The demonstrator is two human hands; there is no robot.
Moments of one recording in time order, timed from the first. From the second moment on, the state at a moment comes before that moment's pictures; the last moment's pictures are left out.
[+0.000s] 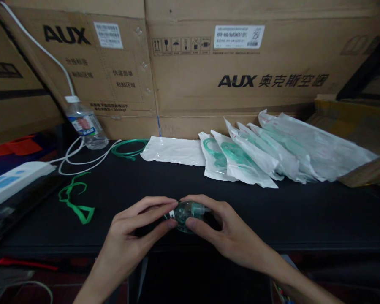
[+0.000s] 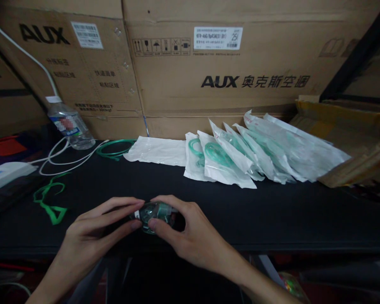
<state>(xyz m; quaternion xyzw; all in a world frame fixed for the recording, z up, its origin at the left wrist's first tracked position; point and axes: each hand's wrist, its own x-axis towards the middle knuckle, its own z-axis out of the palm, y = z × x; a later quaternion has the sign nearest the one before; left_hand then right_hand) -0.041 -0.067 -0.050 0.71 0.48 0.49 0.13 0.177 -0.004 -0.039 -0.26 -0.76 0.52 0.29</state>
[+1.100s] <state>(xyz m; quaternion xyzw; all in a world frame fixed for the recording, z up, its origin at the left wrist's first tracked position) -0.041 -0.069 -0.054 0.72 0.51 0.46 0.14 0.181 -0.003 -0.044 -0.24 -0.77 0.50 0.31</state>
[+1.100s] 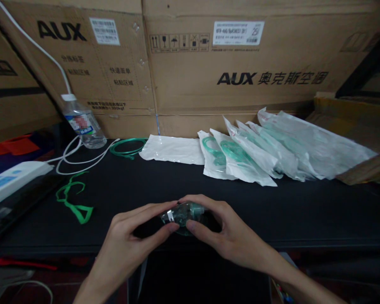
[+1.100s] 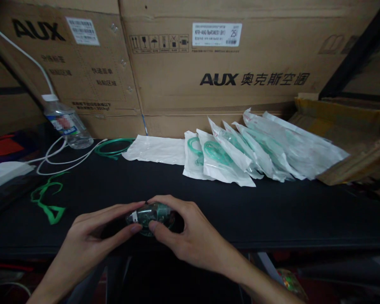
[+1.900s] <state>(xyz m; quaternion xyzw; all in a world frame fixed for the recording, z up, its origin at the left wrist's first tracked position) -0.041 -0.071 -0.059 0.73 0.49 0.46 0.14 0.179 0.001 -0.043 -0.25 -0.70 0.59 0.30</state>
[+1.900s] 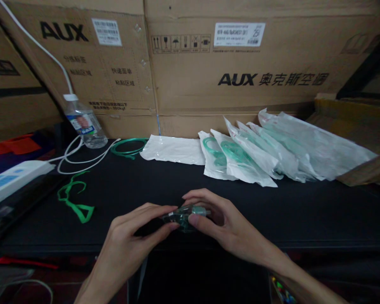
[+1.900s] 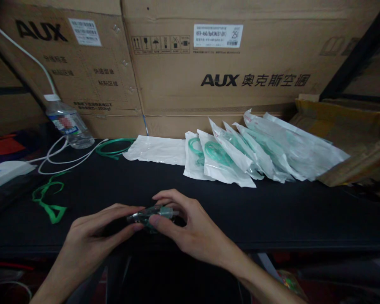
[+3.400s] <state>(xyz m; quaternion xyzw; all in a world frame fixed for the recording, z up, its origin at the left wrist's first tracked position) -0.027 -0.055 -0.048 0.44 0.57 0.60 0.35 0.137 -0.020 -0.050 -0.31 -0.48 0.68 0.46</state>
